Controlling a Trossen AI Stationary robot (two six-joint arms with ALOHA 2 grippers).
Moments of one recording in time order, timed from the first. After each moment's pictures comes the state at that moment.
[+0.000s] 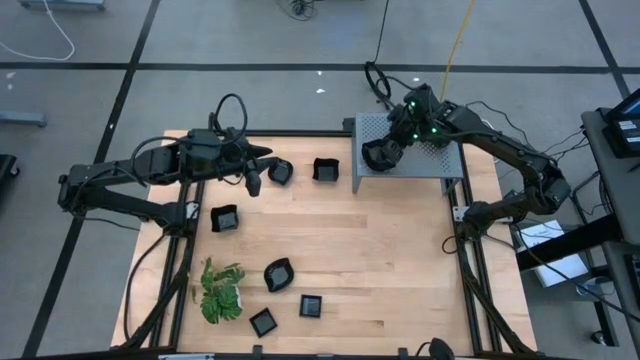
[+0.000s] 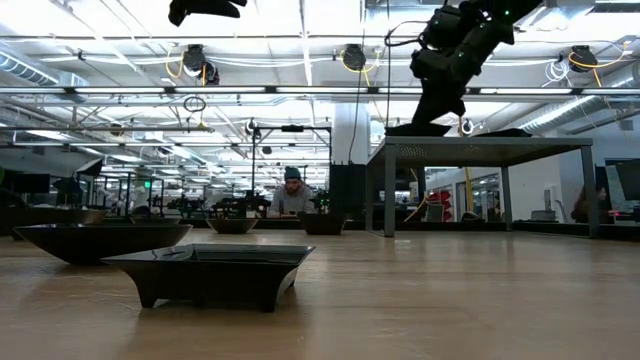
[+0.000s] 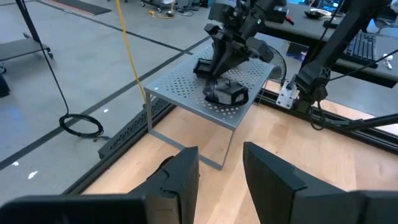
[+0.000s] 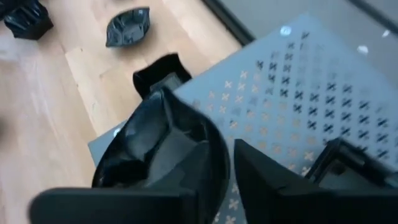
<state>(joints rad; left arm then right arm) 0.13 1.00 1.12 -0.45 -0.29 -0.23 -0.78 1.34 1.19 -0.70 -0.29 -0.07</state>
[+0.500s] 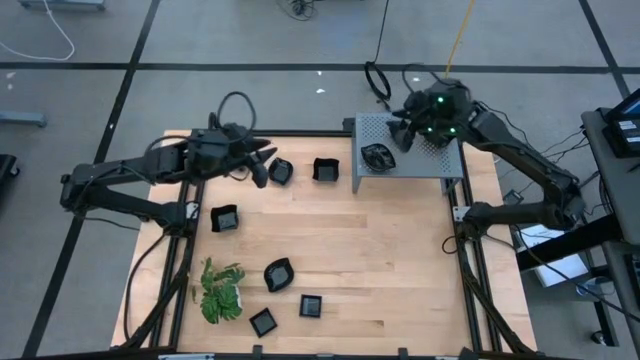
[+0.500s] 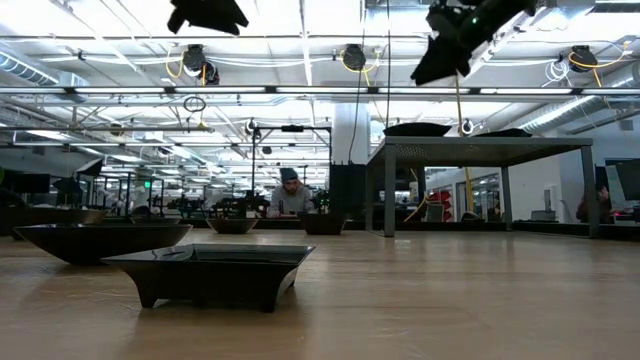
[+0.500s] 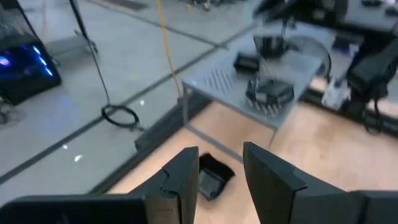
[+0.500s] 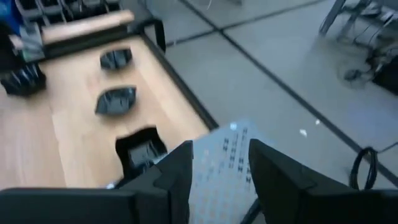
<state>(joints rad) 0.16 1.06 1.12 -0.46 -0.41 -0.23 -0.78 1.15 1.19 -0.54 -0.19 -0.14</state>
